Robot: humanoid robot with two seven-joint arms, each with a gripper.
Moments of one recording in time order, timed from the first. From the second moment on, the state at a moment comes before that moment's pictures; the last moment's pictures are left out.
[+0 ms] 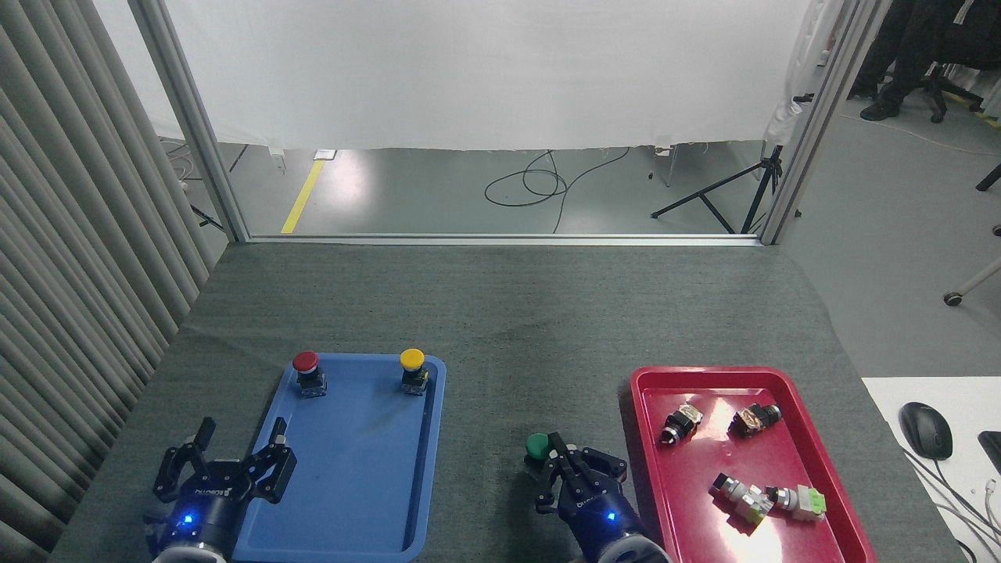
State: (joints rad) left arm -0.09 0.16 0.13 -1.27 -1.39 -0.19 0.25; right arm -0.15 0.08 0.29 -1.19 1.57 -0.08 -0.04
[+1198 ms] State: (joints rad) left arm -0.08 0.17 0.14 -1.28 -1.39 -0.18 0.24; right arm 0.13 -0.03 -0.11 -1.60 1.49 -0.12 -0.10
